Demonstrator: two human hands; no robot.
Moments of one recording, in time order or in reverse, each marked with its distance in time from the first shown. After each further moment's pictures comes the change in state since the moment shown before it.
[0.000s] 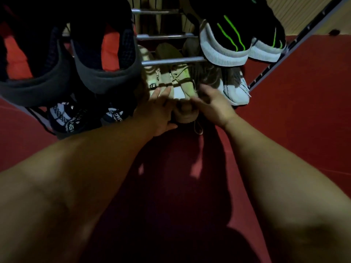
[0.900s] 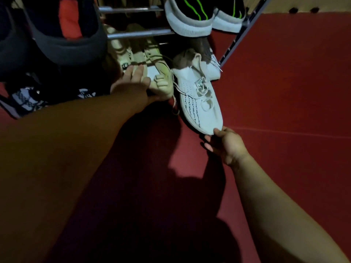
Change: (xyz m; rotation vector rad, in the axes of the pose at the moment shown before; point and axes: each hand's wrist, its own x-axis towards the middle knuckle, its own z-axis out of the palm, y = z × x) left_hand -0.002 0.015 -0.005 -0.125 -0.027 -0.118; right_hand -0.156 0.071 0.002 1.030 0.255 0.734
